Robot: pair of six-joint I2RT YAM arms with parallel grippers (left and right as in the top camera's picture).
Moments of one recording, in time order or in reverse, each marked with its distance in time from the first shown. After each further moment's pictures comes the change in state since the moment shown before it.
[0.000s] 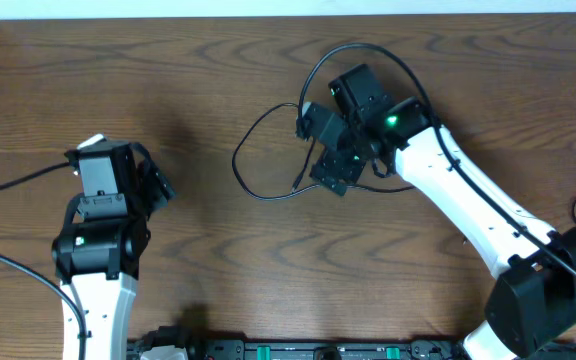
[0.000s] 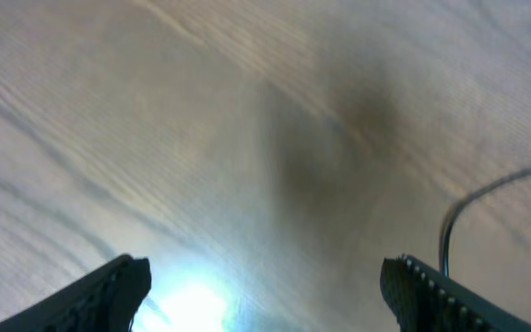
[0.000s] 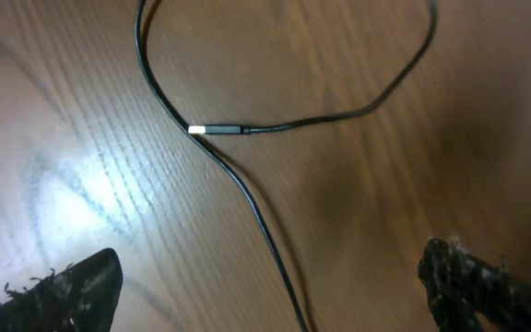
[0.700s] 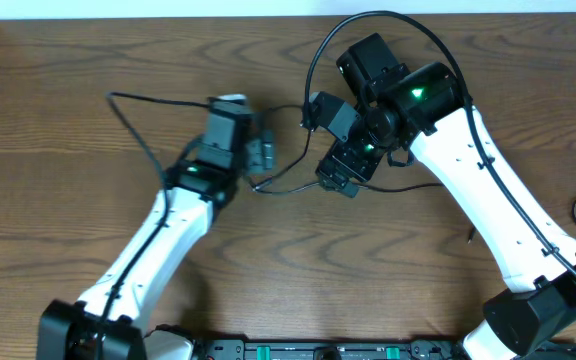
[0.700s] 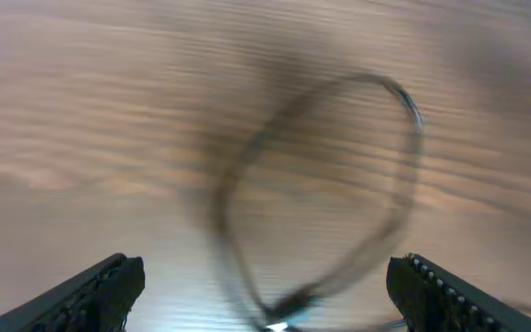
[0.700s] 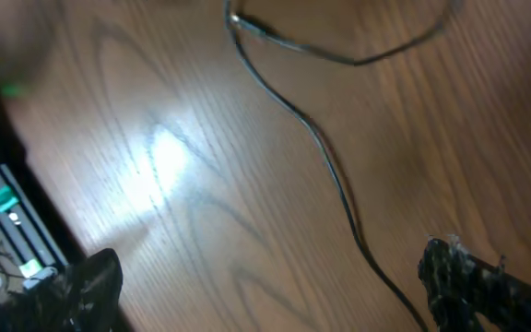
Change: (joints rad) left arm -0.396 0.425 -0.001 0.468 0.099 0.062; right arm -0.001 0.010 0.370 -0.494 -0.054 0.061
